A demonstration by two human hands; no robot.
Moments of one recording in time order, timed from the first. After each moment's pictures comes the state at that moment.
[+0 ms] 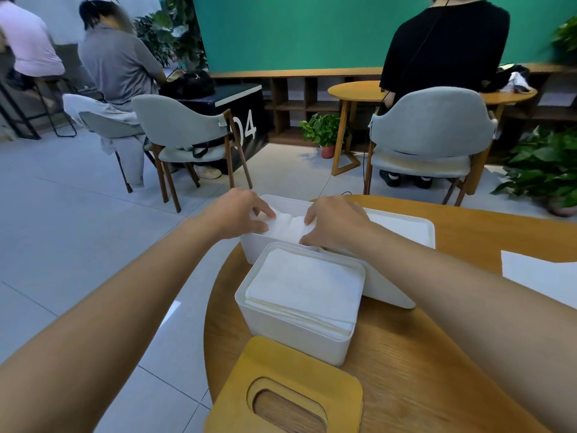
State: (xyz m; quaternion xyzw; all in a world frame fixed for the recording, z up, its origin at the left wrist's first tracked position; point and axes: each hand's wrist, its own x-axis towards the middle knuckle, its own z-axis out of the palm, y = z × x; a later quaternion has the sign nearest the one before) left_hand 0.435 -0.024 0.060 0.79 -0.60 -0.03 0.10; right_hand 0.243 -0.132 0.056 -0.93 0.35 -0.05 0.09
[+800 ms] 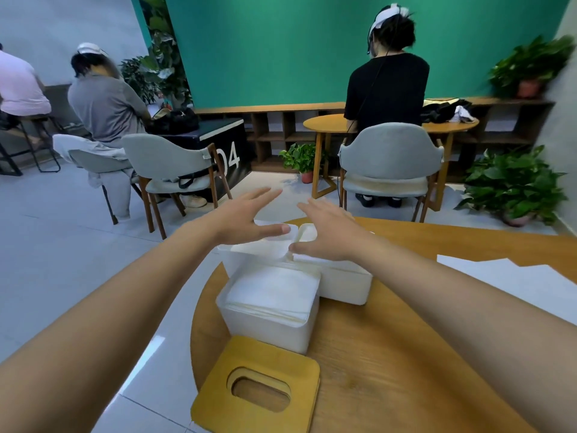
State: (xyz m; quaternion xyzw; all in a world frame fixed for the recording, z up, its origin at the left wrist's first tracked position) left_hand 0.357 -0.012 0.129 0.76 -0.64 -0.06 0.09; right_hand 0.154 -0.114 0.105 -0.95 0.30 -0.08 0.10
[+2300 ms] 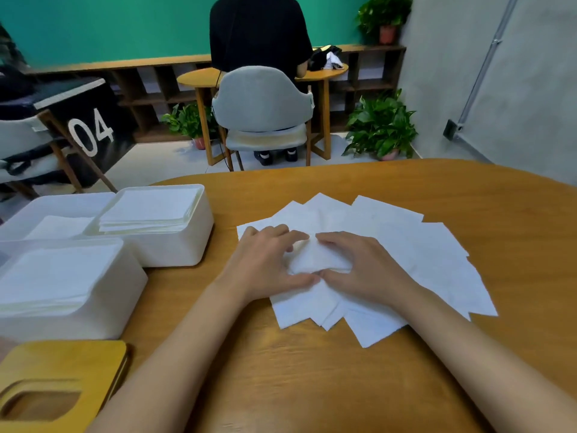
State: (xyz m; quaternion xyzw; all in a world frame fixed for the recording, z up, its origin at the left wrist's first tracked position) left_hand 0.040 -0.104 -0.029 0.61 -0.78 0.00 0.16; right_hand -0.187 -0.141 -0.031 -0.84 0.44 -0.20 0.24
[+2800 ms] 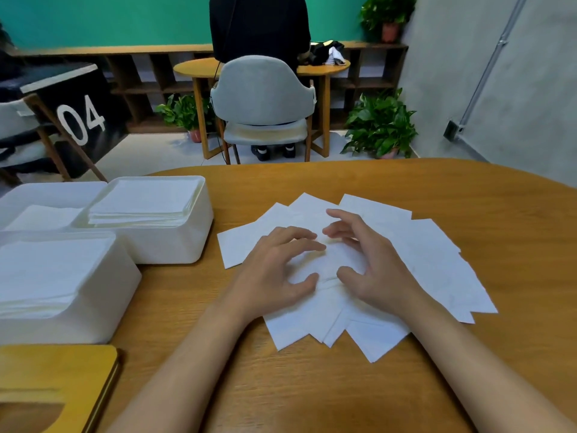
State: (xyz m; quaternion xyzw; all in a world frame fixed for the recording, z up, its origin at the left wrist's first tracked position) left_hand 0.042 -0.091 -0.050 0.53 -0.78 -0.11 0.32; right_hand -0.179 -0.134 -0.036 -0.80 0.38 -0.33 0.34
